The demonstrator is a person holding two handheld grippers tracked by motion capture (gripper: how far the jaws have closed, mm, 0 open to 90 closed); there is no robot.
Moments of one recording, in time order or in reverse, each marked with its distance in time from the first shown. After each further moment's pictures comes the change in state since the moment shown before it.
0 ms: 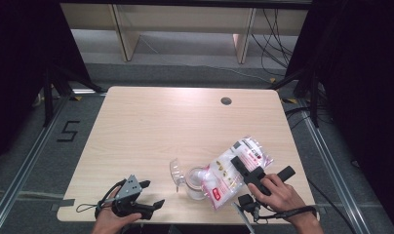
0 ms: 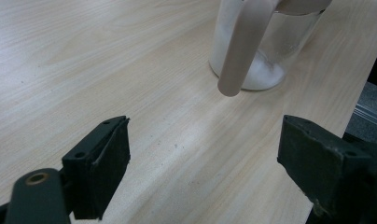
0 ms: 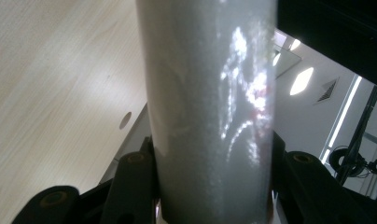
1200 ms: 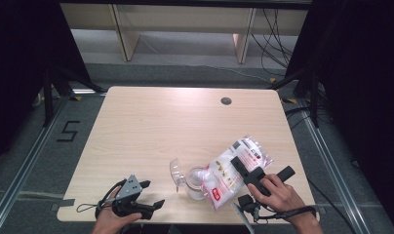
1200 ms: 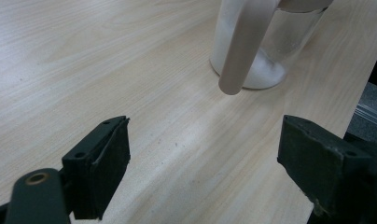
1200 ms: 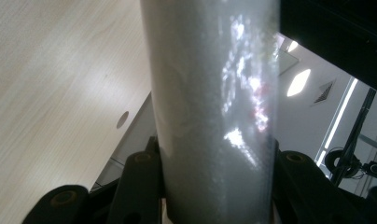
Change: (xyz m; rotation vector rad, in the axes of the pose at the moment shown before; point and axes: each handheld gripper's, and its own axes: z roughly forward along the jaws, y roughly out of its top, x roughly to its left) left arm 0.002 0.000 0.000 0.011 0.000 0.026; right arm 0.000 0.001 -0.001 0.005 -0.004 0.004
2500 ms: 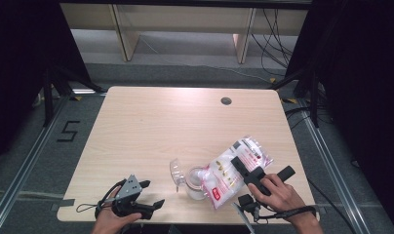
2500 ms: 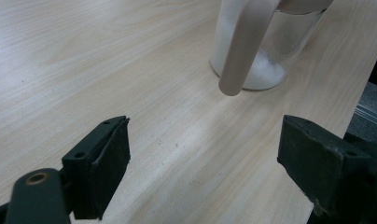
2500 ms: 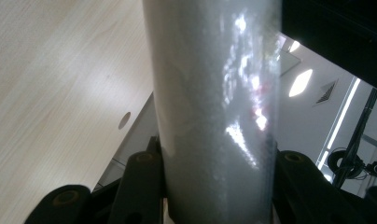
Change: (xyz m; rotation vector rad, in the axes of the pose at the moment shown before) left arm 0.000 0.000 -0.001 0.001 0.002 0.008; right arm 0.000 -0.001 0.001 -0.007 0.005 -0.014
